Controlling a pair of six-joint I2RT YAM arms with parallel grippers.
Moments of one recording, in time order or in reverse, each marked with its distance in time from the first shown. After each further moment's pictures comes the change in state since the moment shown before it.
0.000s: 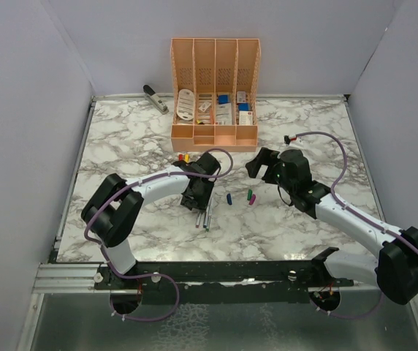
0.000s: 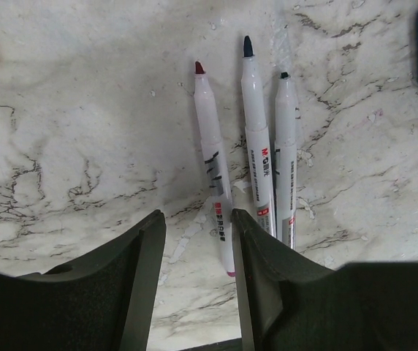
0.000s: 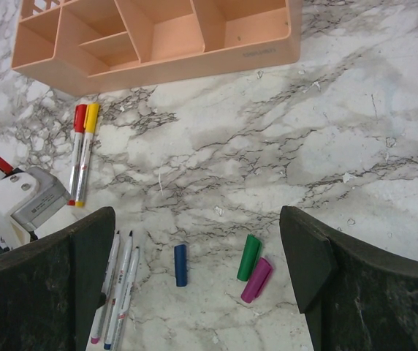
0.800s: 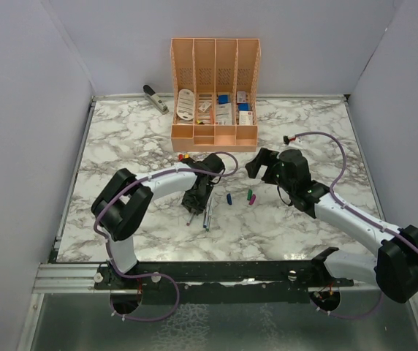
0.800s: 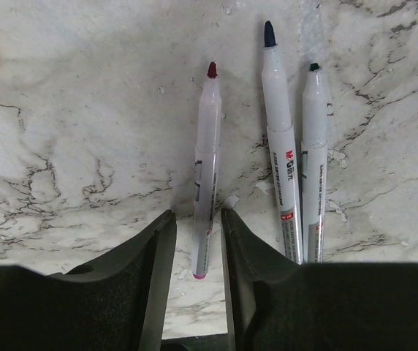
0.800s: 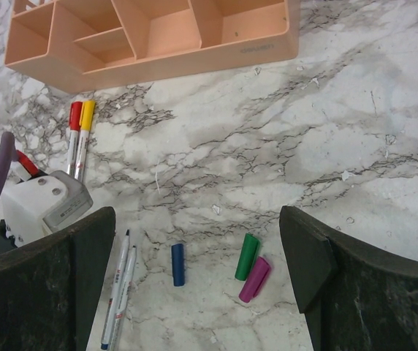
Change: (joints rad) left arm -0.008 0.085 0.065 -0.098 -0.050 0.061; right arm 0.000 0.011 0.000 0.000 0.000 -0.001
